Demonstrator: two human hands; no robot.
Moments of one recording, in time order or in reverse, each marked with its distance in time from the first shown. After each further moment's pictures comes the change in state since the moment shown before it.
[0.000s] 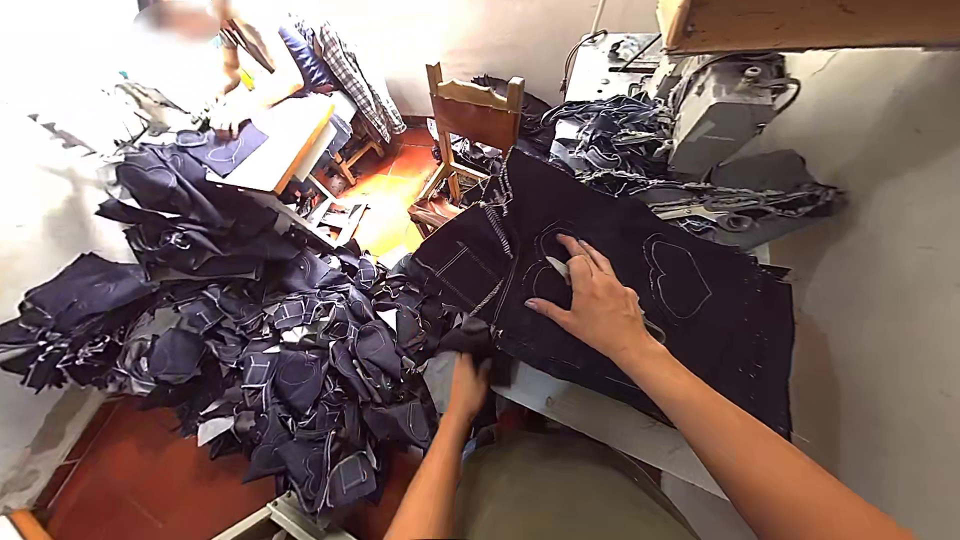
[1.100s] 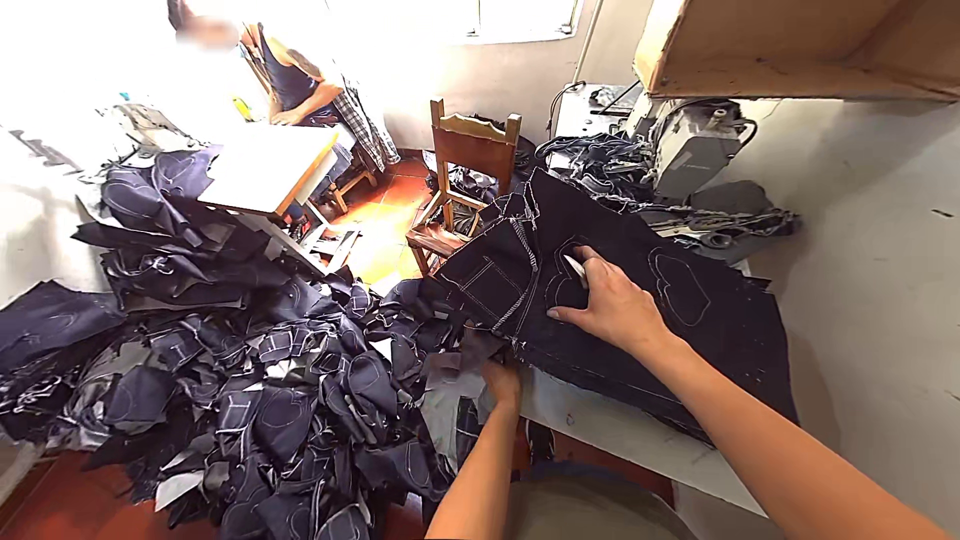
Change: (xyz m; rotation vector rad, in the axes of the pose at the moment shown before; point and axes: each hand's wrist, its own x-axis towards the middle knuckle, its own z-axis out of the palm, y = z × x) left_hand 0.035 0.046 0.034 -0.251 0.305 -0.164; right_hand 0.013 -0.031 -0.020 -0.058 -0.189 0.208
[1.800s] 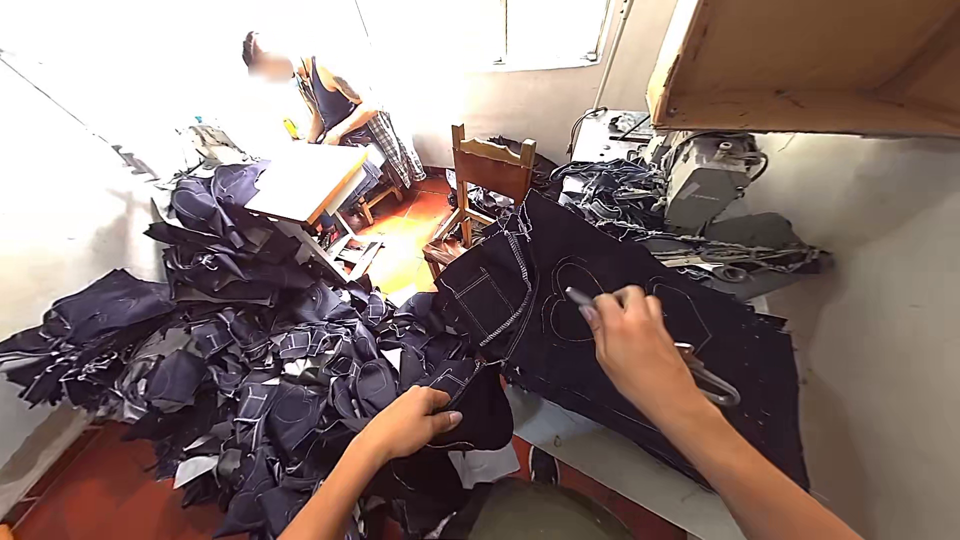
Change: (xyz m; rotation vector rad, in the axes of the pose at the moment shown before) left_hand -0.056 0.072 -0.230 0.622 -0.824 0.395; right_hand -0.046 0.002 -0.041 -0.041 0.126 -0.106
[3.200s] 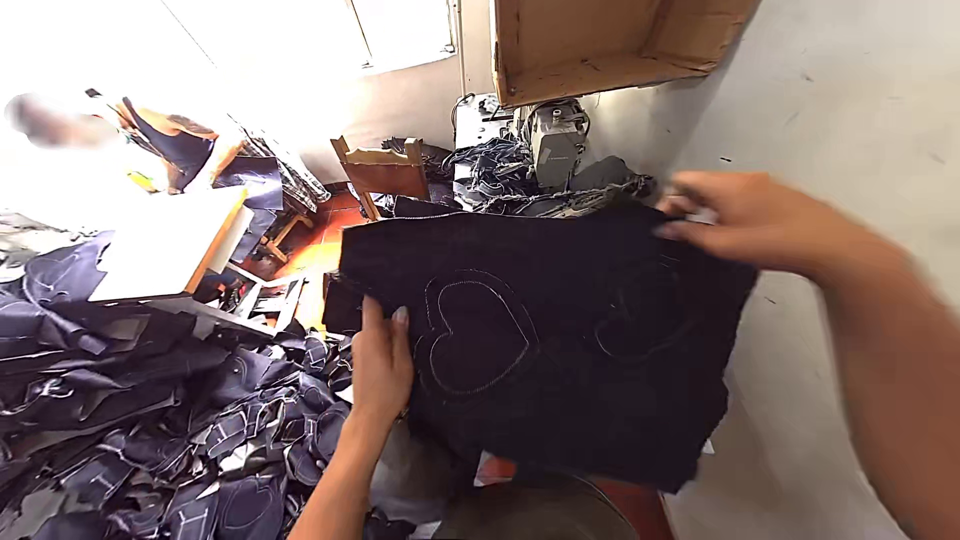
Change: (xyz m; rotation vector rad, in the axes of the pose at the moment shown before) left_hand 0.075 0.127 -0.028 -0.014 1.001 0.426; right_hand -0.001 0.146 -0.189 0.076 -0.033 0.038
